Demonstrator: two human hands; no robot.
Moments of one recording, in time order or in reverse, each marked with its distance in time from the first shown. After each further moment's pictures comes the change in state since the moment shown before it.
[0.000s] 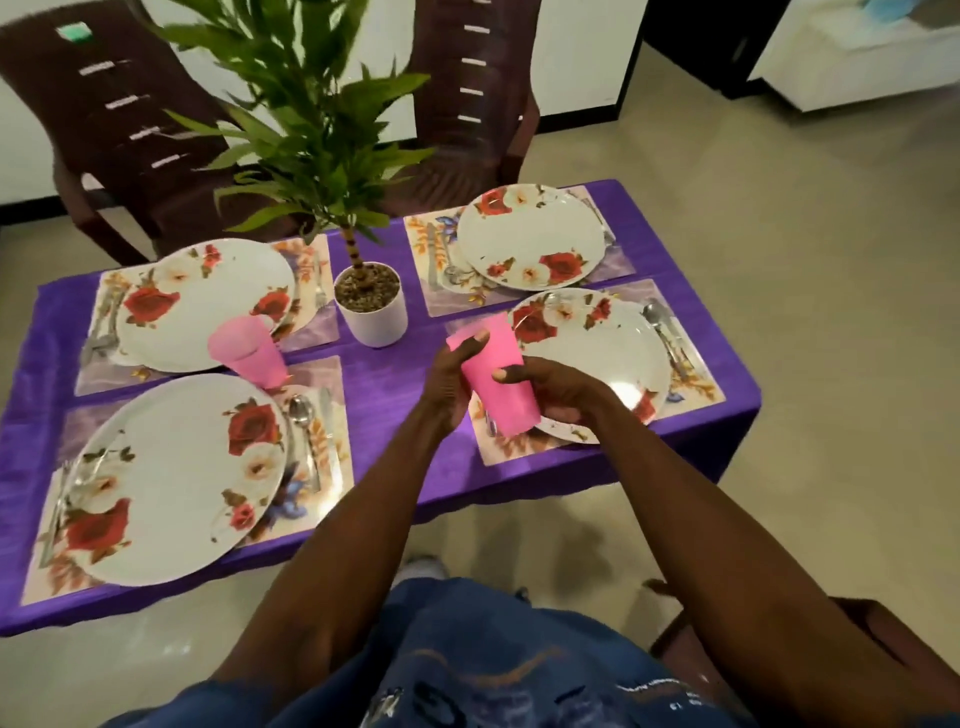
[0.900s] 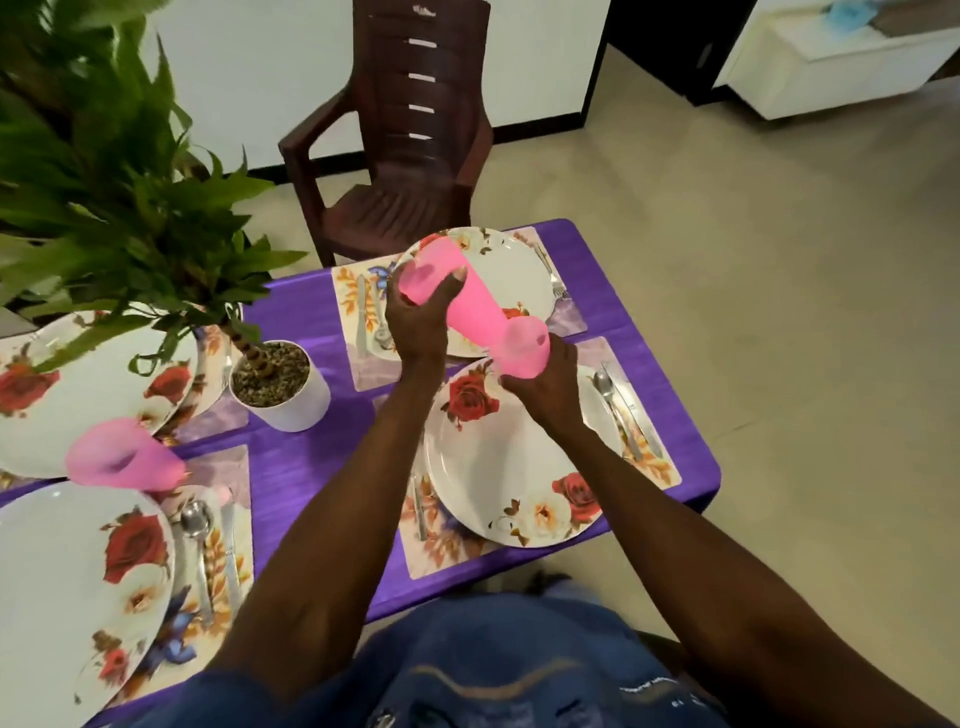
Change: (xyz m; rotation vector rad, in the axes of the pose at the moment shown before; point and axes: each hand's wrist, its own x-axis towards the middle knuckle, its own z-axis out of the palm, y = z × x) left_hand 0.183 0.062 0.112 0.234 0.444 0.429; right_hand 0.063 -0.053 -0.146 -0.542 0.938 -0.418
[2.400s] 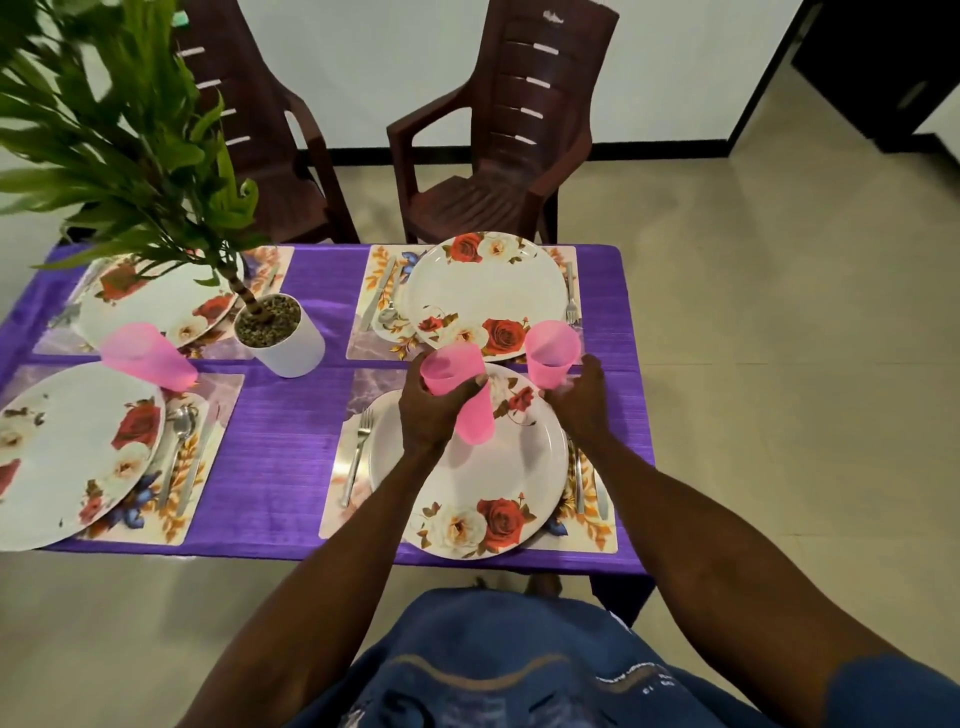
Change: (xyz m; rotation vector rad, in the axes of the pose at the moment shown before) left_hand -0.123 -0.068 0.058 0.316 0.207 -0.025; right_hand 0.106 0.110 -0.072 0.018 -0.288 0.016
